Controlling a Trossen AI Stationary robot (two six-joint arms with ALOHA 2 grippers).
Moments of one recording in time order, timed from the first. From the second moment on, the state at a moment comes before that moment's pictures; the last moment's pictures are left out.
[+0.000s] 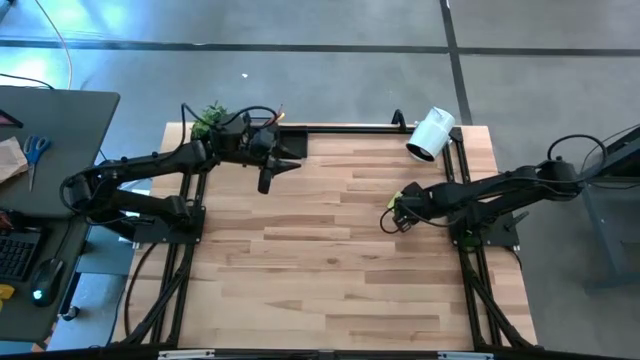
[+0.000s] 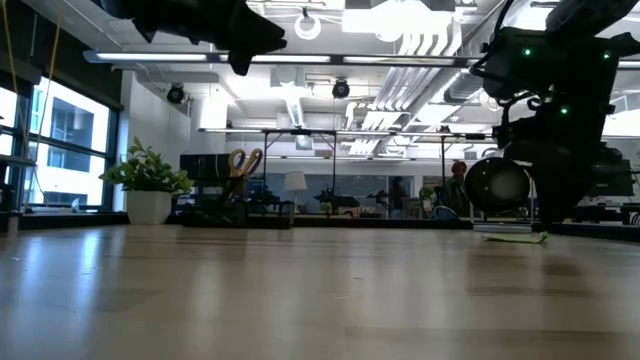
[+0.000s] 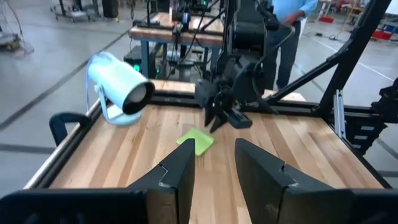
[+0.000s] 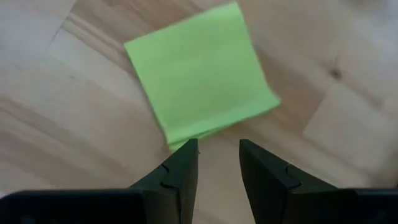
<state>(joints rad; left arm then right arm) 0.56 1.15 0.82 0.09 0.46 0.02 0.01 1.22 0.57 -0.82 0.27 1.00</state>
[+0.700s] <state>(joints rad) 0.56 1.15 0.82 0.52 0.46 0.04 0.00 1.22 0.57 -0.72 0.28 1.31</state>
